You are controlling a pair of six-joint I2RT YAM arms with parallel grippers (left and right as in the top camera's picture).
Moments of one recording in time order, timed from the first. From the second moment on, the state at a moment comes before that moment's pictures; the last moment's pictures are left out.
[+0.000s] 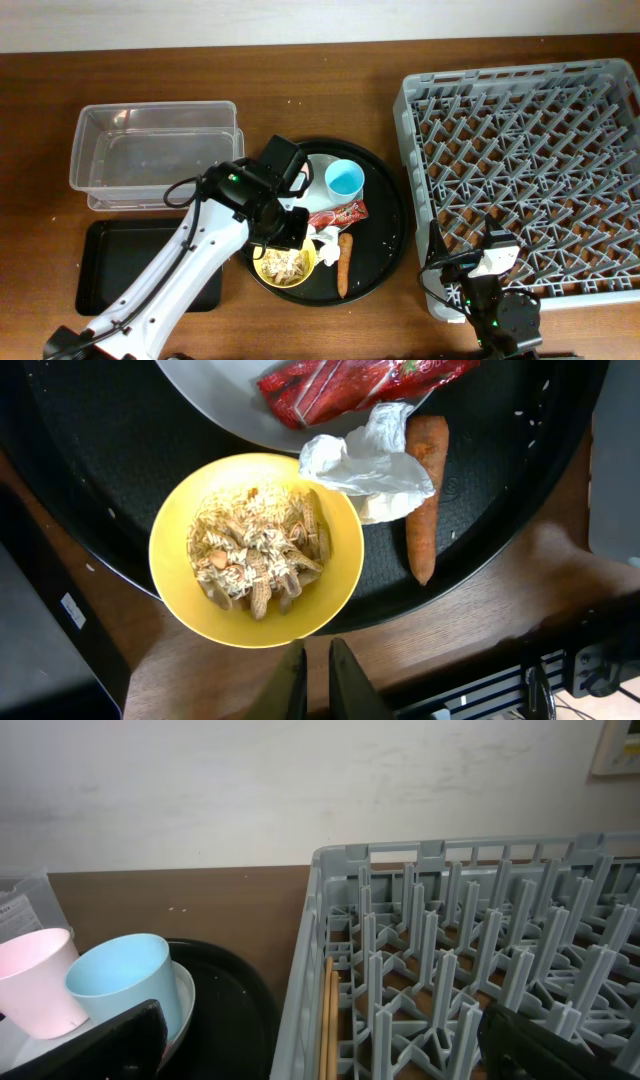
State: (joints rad) left arm -0.55 1.51 1.30 -1.21 0.14 -0.32; right arm 0.20 0.01 0.01 -0.07 0.08 0.10
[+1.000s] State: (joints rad) left arm -0.58 1.58 1.30 -1.11 0.14 -0.42; right arm 0.20 0.01 0.01 -0.07 0.09 0.10
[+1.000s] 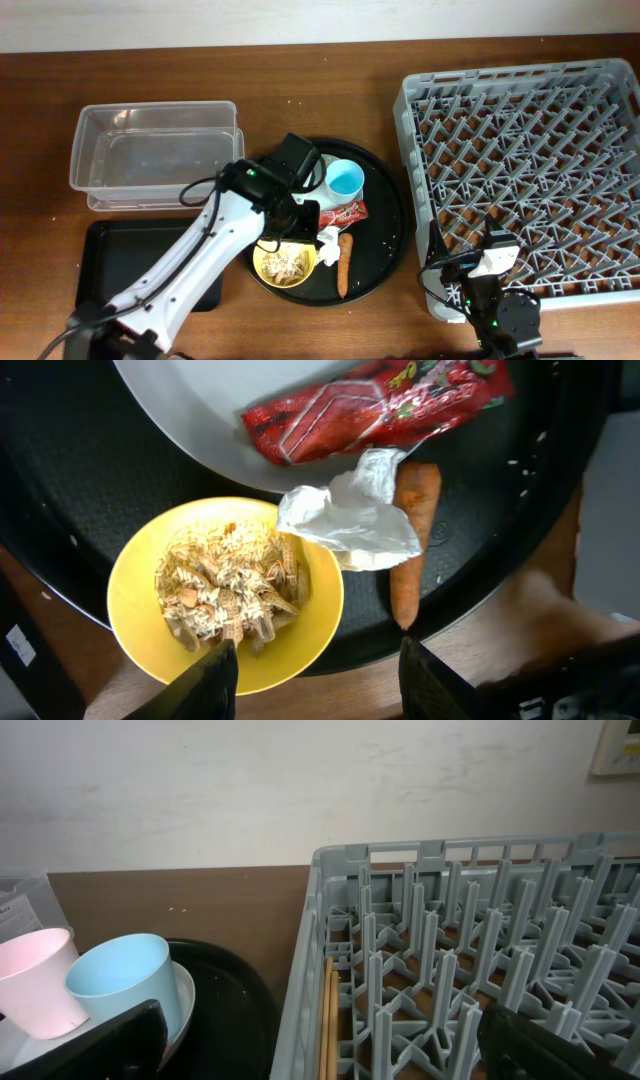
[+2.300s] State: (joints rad) left arm -0.99 1.73 1.19 -0.78 -0.03 -0.65; right arm 0.20 0.01 0.01 -0.07 0.08 0.10
